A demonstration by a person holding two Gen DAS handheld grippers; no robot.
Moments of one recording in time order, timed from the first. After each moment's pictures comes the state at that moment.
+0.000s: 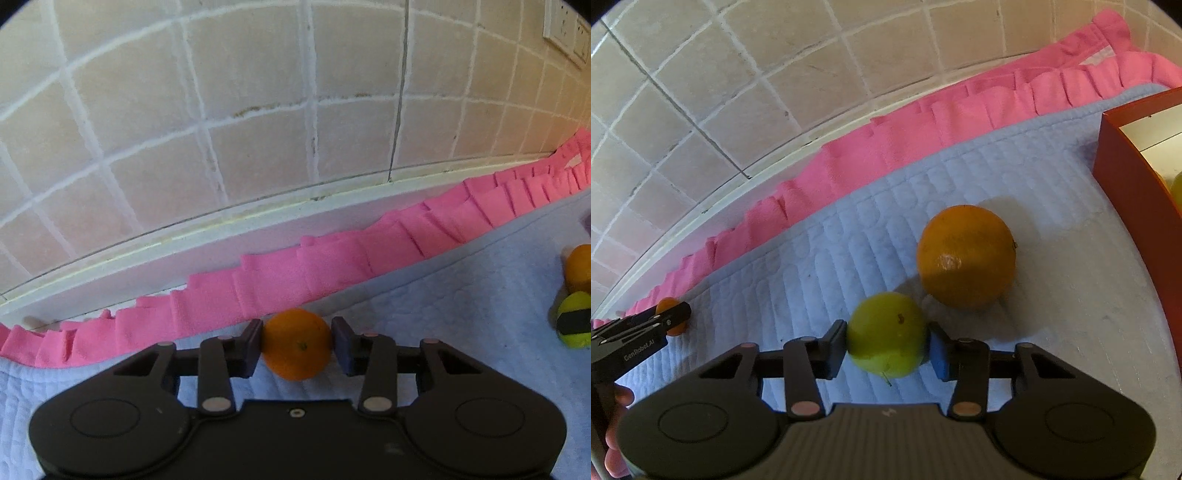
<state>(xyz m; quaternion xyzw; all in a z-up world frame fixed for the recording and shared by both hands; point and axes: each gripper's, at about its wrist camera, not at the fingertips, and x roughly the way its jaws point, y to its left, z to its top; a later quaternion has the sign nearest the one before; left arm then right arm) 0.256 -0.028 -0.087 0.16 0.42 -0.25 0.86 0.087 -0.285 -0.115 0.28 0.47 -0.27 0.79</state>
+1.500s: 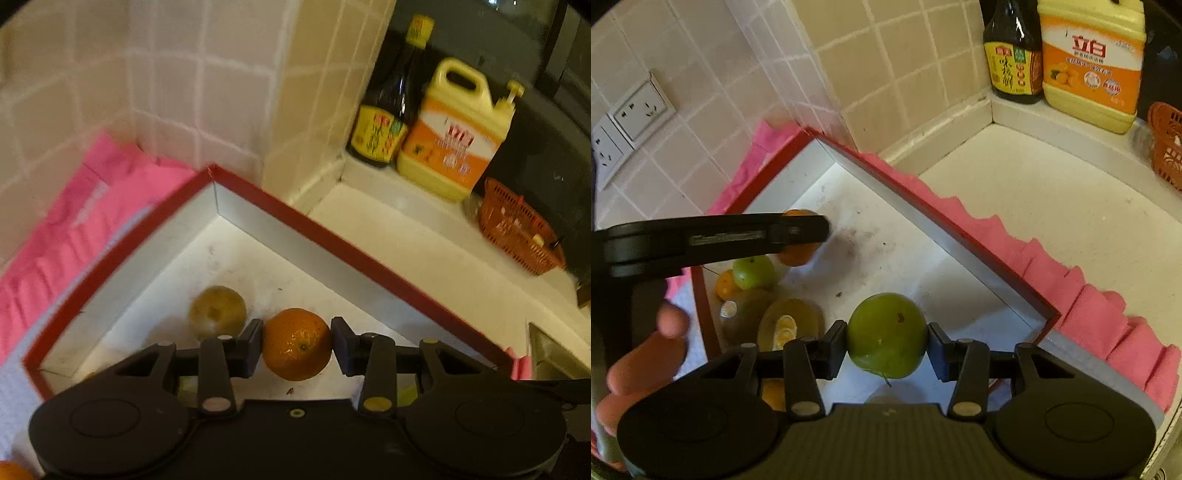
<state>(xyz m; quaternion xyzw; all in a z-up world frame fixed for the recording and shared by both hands) 0.005 -0.450 -0.054 0.21 0.40 -0.60 0.66 -0.221 -0.425 -0.025 0.31 0.34 -0.46 0.76</state>
